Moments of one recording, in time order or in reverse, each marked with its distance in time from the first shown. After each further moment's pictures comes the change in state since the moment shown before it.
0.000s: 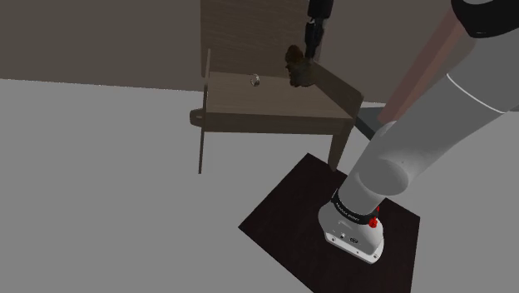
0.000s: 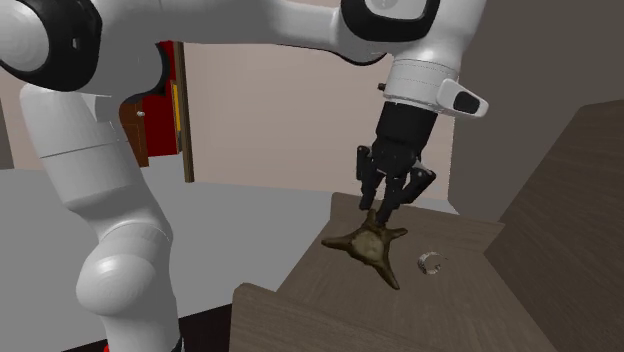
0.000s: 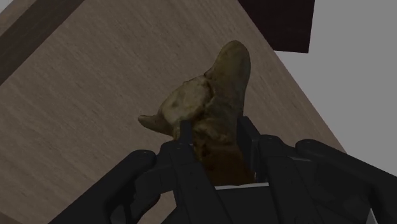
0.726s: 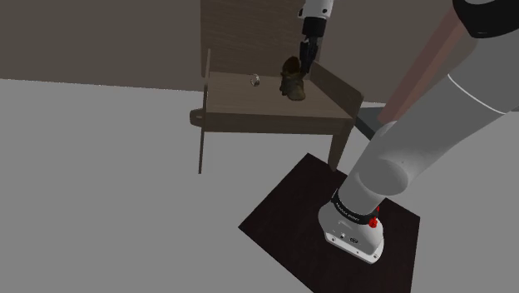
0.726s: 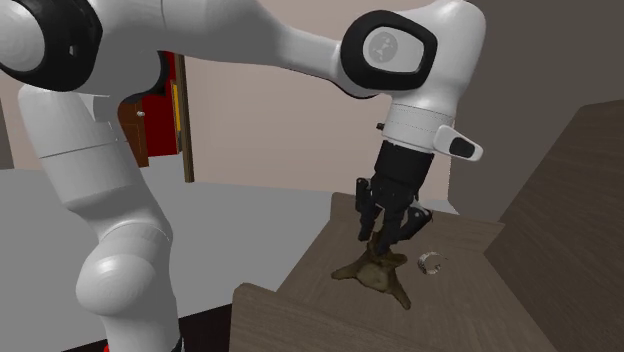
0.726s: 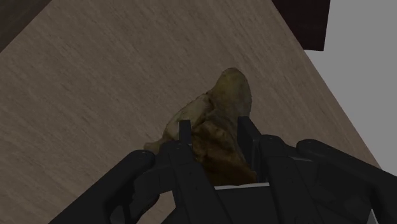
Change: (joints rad) arm -0.004 -0.007 -0.004 -0.150 -0.006 0.144 -0.005
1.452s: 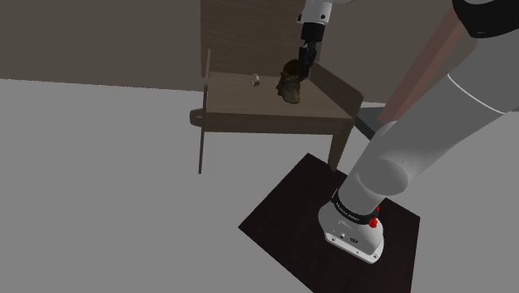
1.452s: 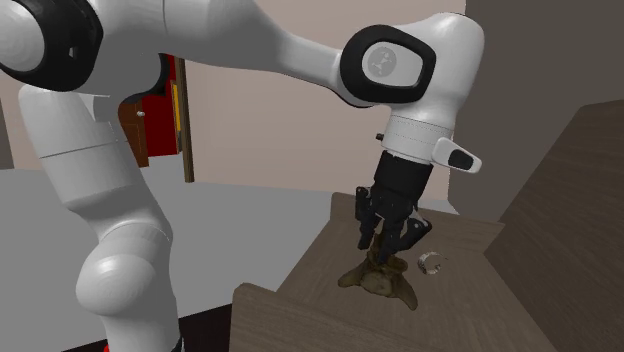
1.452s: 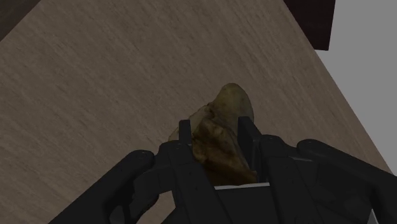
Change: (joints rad) arm -0.002 0.001 -0.003 -0.039 -0.001 0.041 -0.004
